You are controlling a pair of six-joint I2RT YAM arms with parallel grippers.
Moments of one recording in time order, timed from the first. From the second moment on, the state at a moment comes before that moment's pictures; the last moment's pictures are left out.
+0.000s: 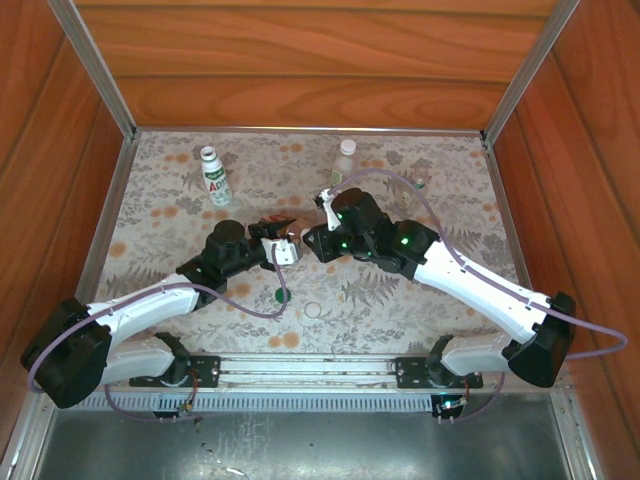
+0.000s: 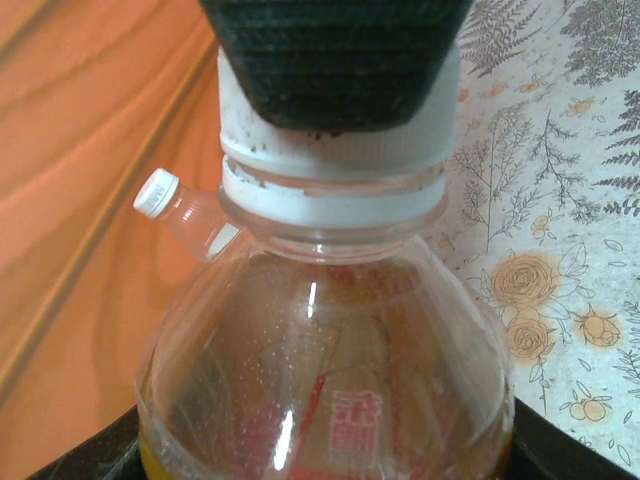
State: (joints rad) left arm -0.72 1.18 0.51 0.41 0.23 0.84; right arm 0.96 1.29 1.20 -0.62 -0.04 0.44
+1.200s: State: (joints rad) left arm -0.72 1.16 0.50 0.42 0.25 0.84; right arm 0.97 1.30 1.21 -0.64 -0.02 -0.88
